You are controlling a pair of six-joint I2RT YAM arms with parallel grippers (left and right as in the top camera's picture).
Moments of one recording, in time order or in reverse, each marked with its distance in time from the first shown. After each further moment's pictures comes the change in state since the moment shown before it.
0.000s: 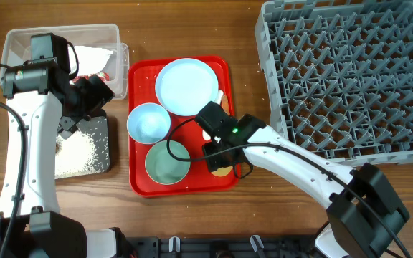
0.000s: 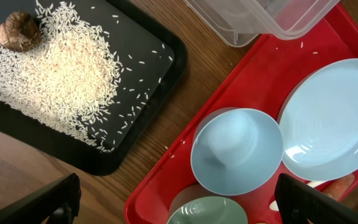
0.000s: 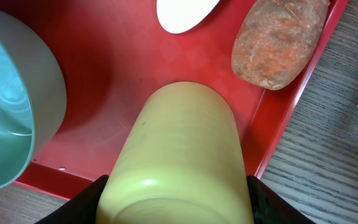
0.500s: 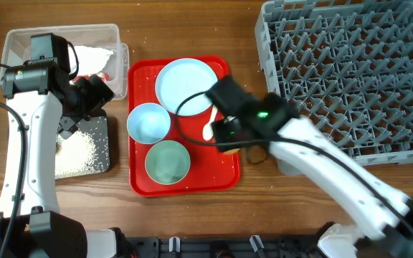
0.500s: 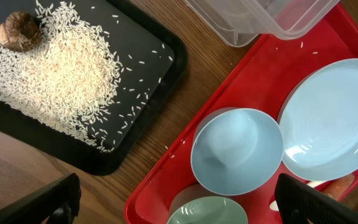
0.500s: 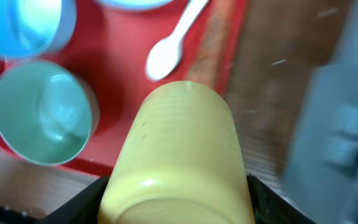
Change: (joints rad) left arm 0.000 0.000 0.000 -0.001 0.000 0.000; right arm -0.065 -0.148 0.286 -0.311 0.110 -0.023
